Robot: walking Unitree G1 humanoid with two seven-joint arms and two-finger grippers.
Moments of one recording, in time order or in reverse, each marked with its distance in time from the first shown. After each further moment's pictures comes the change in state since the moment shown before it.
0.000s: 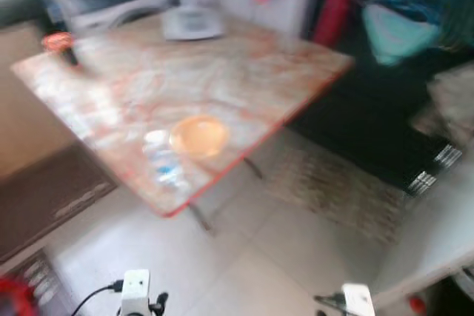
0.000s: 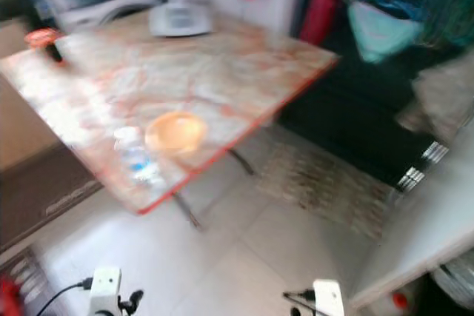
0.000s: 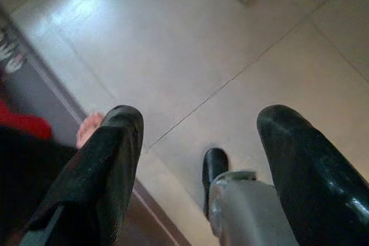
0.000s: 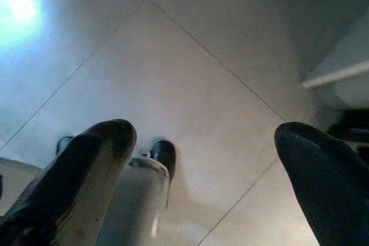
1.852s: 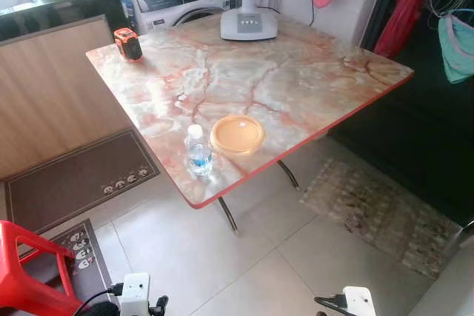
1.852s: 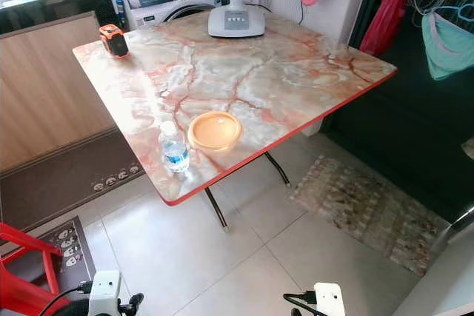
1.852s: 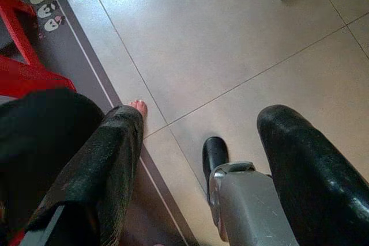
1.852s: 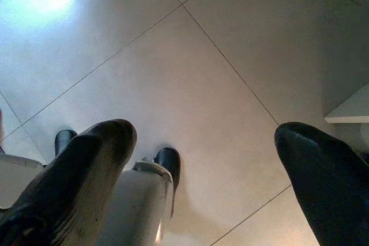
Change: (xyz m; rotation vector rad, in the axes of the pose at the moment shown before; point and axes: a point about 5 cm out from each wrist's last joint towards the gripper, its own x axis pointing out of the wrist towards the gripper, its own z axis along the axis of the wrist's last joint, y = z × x) left arm -0.001 -0.001 -0.004 -0.004 0.011 -0.001; right arm 0.000 -0.001 -0.001 -0.001 0.004 -0.003
